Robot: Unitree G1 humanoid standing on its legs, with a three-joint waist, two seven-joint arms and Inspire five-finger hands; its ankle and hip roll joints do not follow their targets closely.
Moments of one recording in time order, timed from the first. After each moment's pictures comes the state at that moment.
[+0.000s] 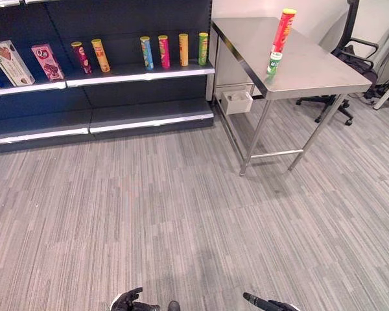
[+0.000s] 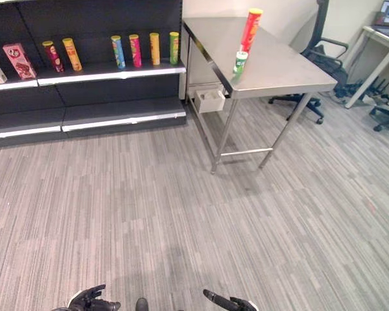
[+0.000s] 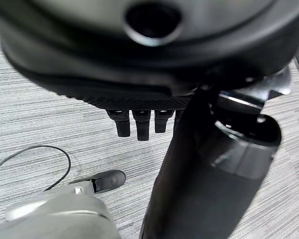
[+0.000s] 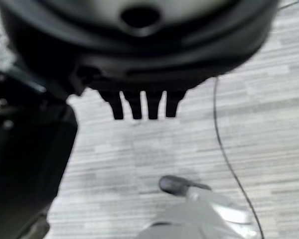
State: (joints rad) left arm 0.06 0.26 -0.17 1.05 -0.23 0.00 0.00; right arm 0.02 -0.27 0.19 1.17 0.18 0.01 0.00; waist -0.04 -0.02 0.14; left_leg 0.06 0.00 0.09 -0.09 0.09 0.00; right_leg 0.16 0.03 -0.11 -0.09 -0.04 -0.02
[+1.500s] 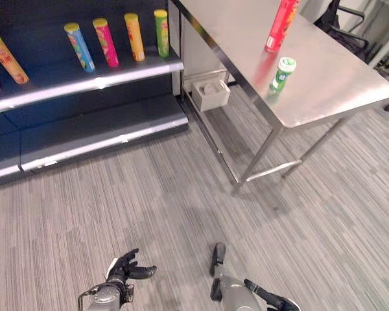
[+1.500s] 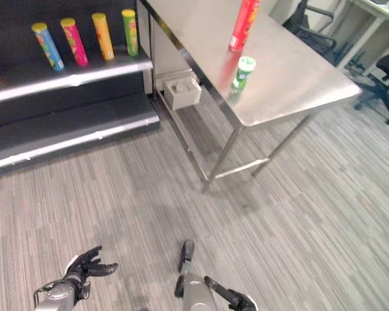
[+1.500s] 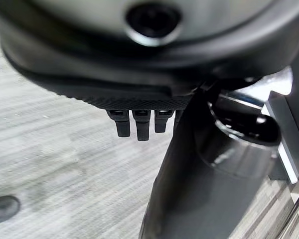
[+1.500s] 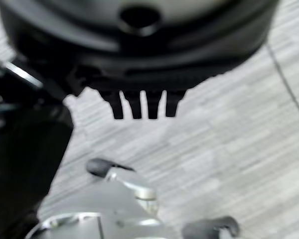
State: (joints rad) left arm 0.00 0.29 -0.15 0.85 -0.29 -0.02 0.06; right arm 0.02 -0.26 0.11 1.14 0.24 0.01 0.00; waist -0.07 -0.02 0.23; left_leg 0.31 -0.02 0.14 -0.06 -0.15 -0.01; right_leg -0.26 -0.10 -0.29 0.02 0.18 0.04
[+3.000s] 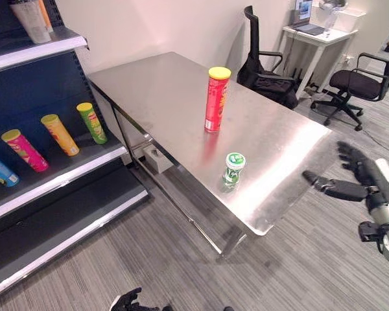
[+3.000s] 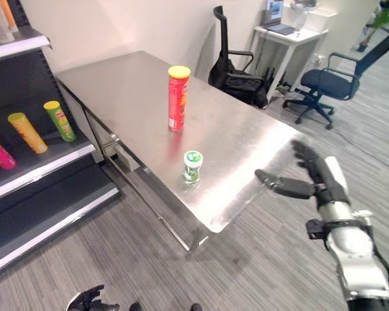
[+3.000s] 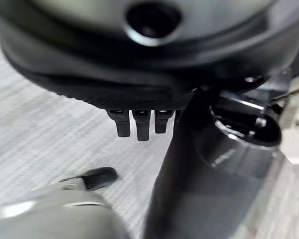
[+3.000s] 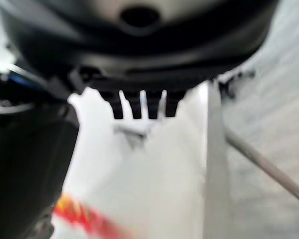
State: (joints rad) left arm 0.17 0.25 -0.12 0.97 -0.17 -0.04 0.03; right arm 0.04 -0.90 -0.10 0.18 0.29 -0.12 0.05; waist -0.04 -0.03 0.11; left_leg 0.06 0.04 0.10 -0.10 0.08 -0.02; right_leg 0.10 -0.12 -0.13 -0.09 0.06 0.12
